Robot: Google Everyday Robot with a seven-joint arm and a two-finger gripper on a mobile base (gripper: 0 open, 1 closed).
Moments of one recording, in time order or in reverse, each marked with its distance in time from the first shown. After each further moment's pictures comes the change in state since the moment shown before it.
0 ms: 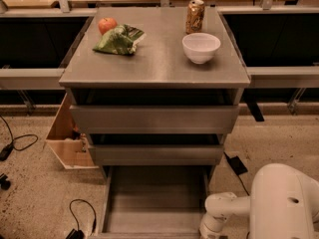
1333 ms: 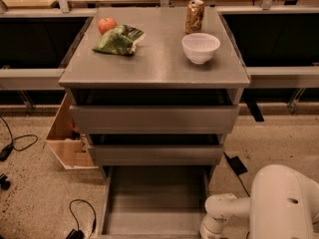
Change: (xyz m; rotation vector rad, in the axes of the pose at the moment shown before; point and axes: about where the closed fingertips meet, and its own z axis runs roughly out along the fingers) arm 0.004 0.007 0.005 -0.027 0.001 -0.005
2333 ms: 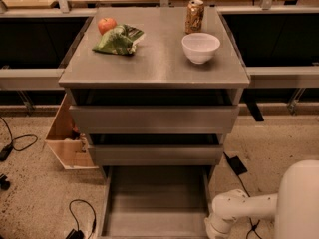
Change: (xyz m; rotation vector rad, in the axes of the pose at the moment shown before) arm 0.000 0.029 -0.071 0.096 0.016 -0.047
